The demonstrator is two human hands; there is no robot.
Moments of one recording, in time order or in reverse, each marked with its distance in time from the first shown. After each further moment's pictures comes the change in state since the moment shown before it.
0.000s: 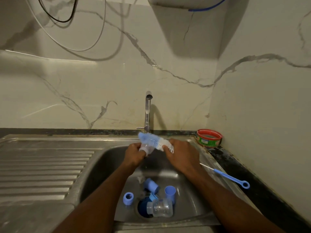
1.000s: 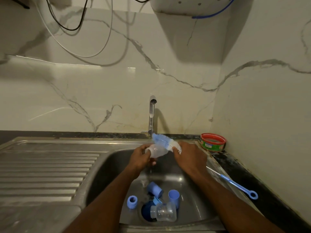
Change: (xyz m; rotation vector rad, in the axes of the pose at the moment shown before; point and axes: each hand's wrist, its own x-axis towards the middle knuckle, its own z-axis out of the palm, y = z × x) left_hand -0.010 0.018 0.003 -0.167 -0.068 -0.081; right_hand 0.003 0.006 -0.003 -0.011 0.034 0.108
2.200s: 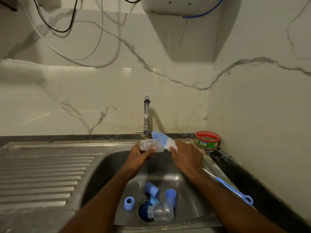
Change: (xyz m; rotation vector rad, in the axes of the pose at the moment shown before) left_hand 0.007 -0.003 0.002 -0.078 -0.095 0.158; right_hand -0.006 0.002 -0.011 -0.043 0.028 -0.026
